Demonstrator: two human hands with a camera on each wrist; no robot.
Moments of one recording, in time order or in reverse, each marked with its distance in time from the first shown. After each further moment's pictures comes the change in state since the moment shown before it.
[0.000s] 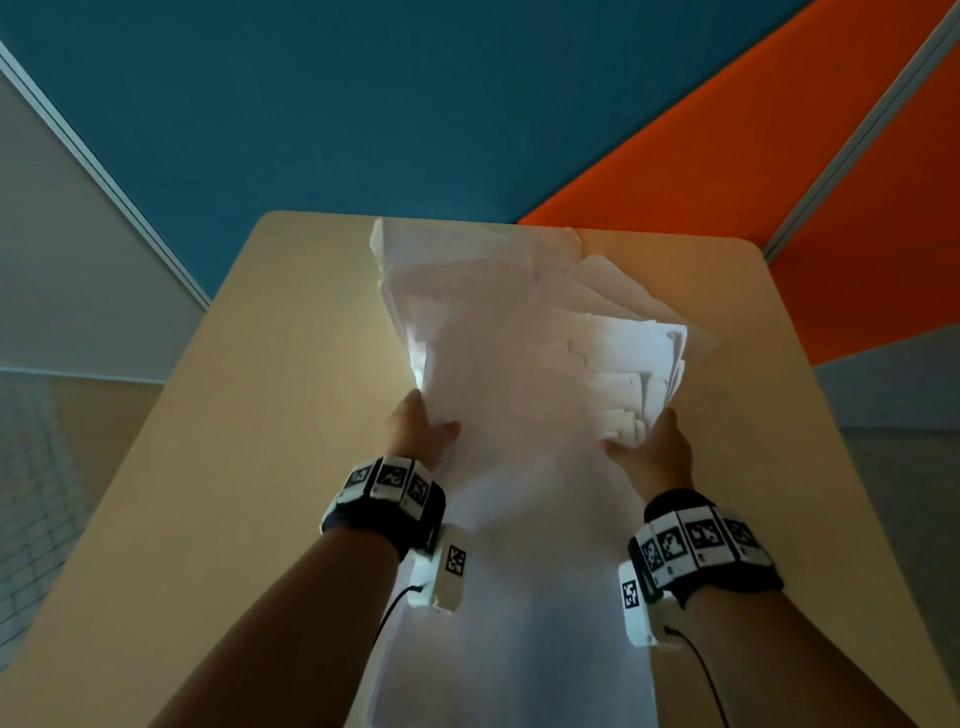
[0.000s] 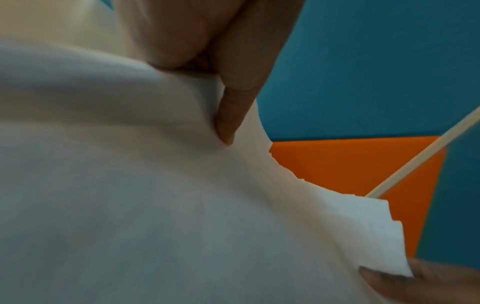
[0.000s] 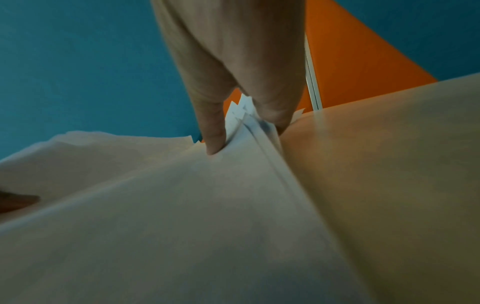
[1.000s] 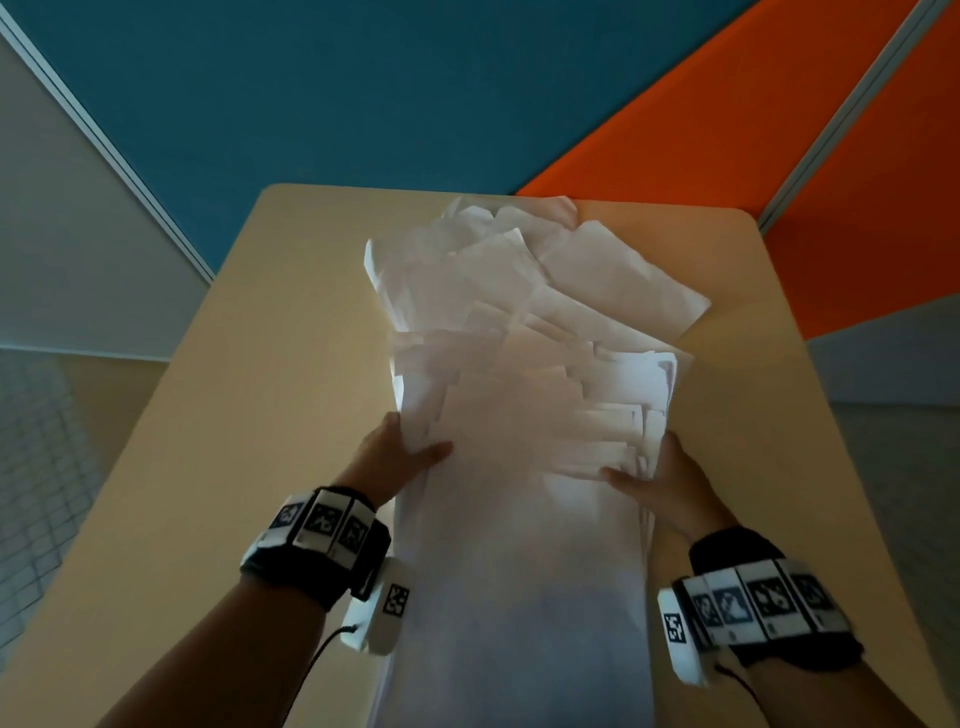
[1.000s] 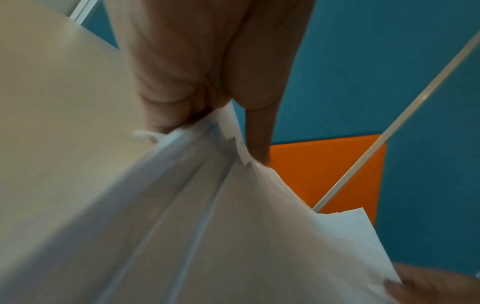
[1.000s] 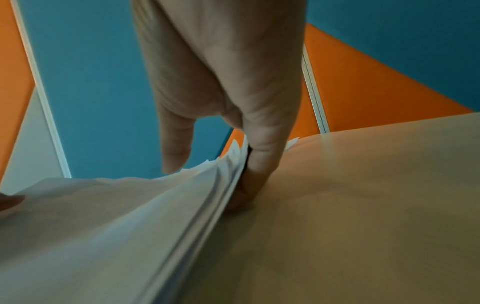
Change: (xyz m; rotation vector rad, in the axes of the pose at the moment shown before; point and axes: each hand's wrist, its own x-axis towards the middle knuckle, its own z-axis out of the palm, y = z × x) left_hand -0.060 -0.042 -0.025 0.099 -0.218 0.025; right_hand -0.049 0.052 -0.022 -0.089 -0.252 -0.066
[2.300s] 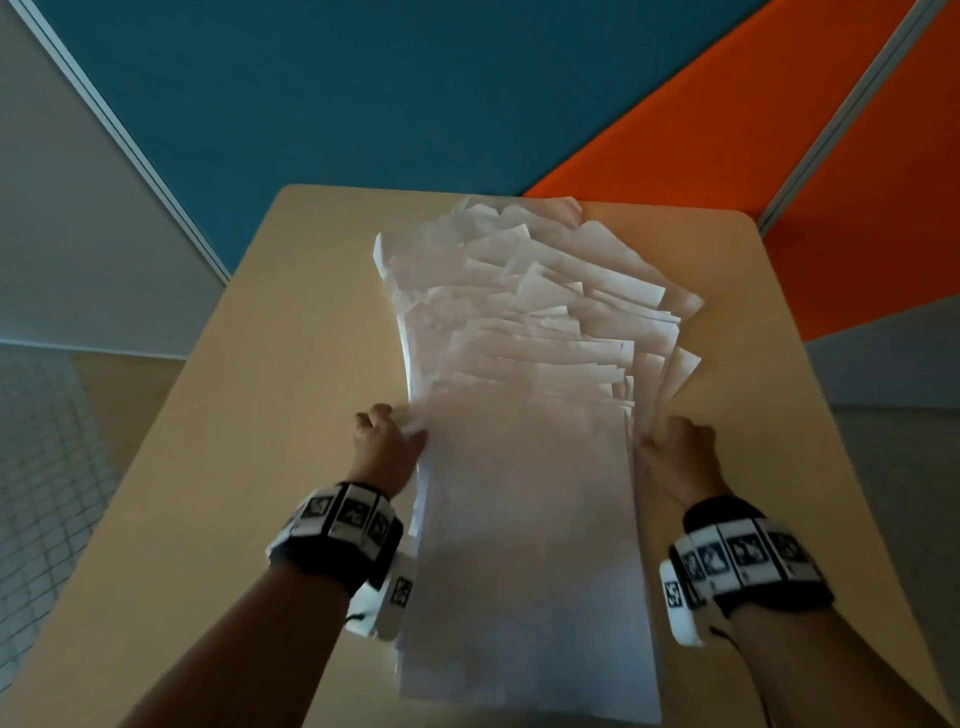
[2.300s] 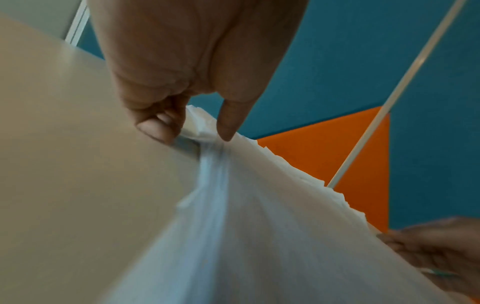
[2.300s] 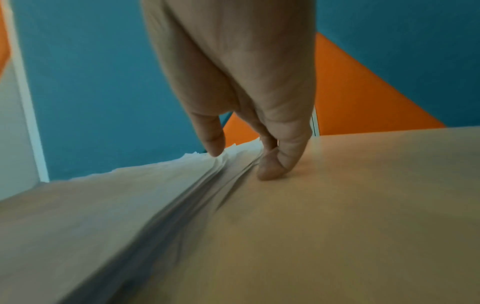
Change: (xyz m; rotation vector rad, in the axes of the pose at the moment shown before) left_hand -0.019 -0.004 0.004 -0.004 0.186 -0.117; right_hand 0.011 0.002 0.000 -0.105 0.143 0.056
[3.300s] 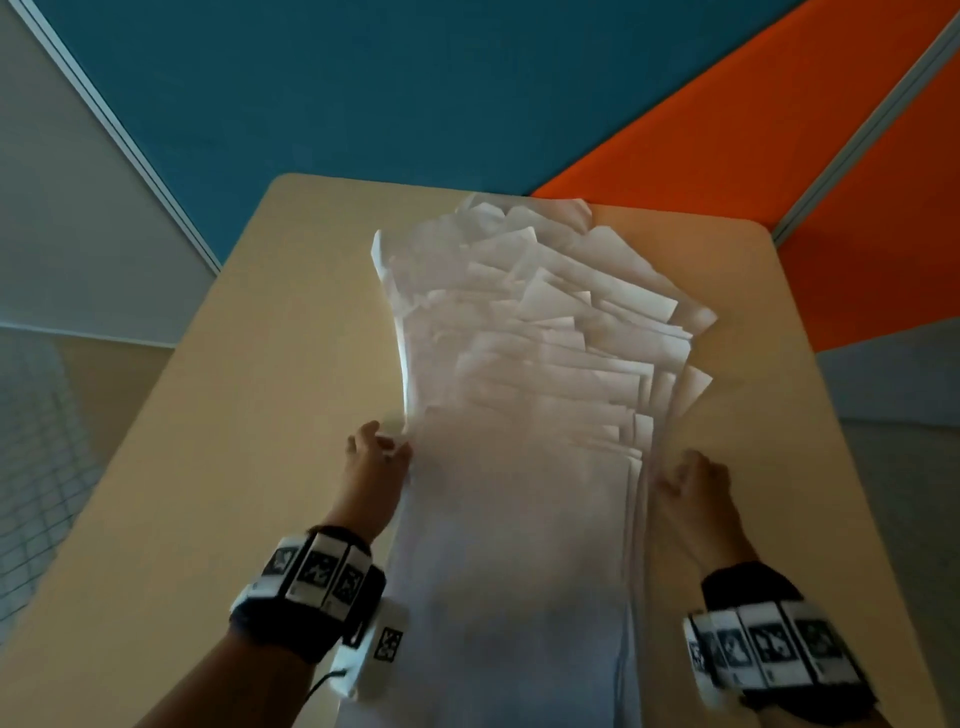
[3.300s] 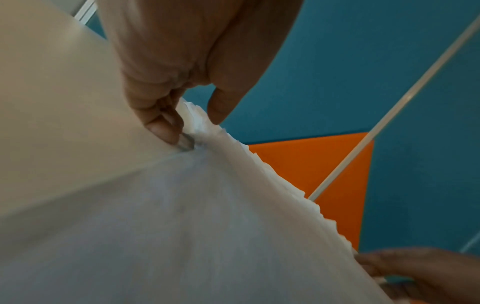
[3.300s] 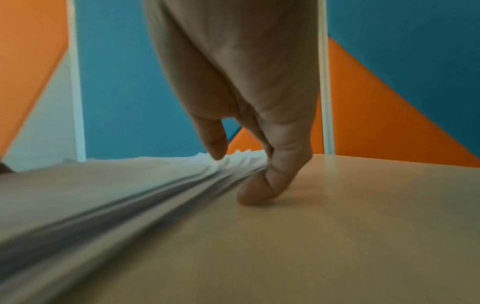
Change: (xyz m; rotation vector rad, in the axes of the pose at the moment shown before) left_hand 0.012 -0.023 0.010 -0.265 0.077 0.020; right_hand -0.010 0.013 0.003 0.038 0.064 -0.033
